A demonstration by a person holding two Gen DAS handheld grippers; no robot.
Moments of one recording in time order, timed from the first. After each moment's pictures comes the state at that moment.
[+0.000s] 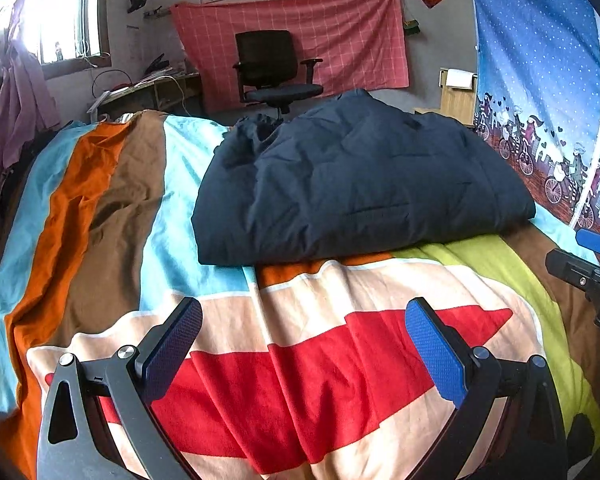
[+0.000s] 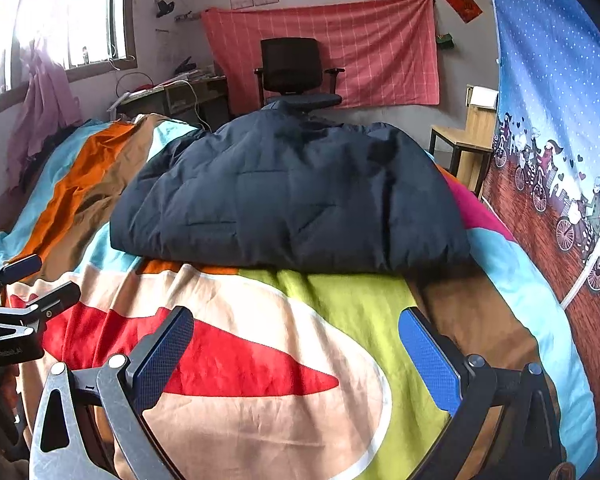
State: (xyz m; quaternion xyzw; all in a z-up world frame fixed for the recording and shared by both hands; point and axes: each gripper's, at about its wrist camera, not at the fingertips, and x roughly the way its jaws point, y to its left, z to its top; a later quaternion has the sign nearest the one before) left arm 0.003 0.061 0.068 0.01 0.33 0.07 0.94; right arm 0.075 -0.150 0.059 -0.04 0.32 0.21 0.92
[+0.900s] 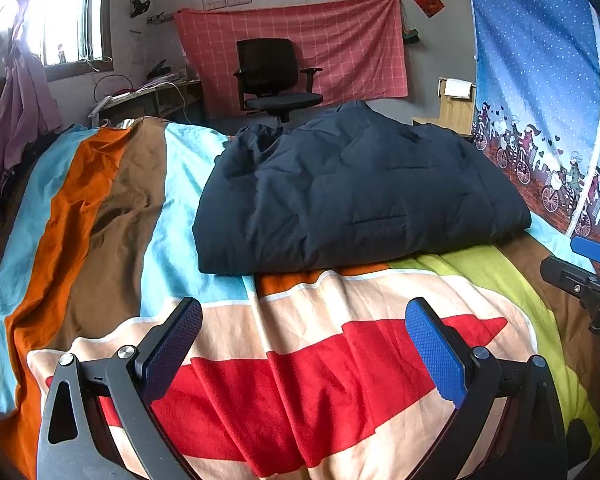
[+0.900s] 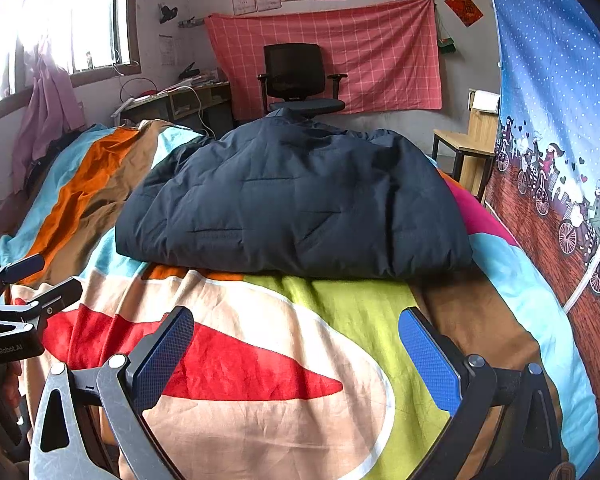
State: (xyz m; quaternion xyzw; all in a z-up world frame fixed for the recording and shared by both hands) left arm 0.002 0.060 0.075 0.00 0.32 0.07 0.95; right arm 0.072 -0.150 0.062 -0.04 0.31 0.22 0.92
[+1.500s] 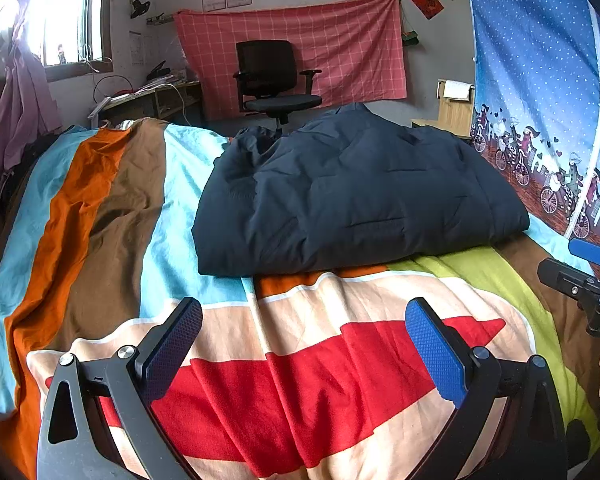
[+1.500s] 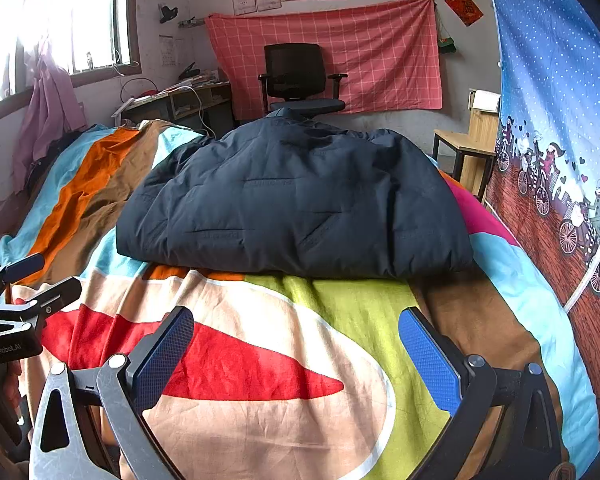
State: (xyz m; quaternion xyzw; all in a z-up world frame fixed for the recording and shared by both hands) left arm 0.001 0.059 0.075 0.00 0.32 0.07 0.95; right arm 0.072 -0.150 0.061 -0.04 0.31 0.22 0.92
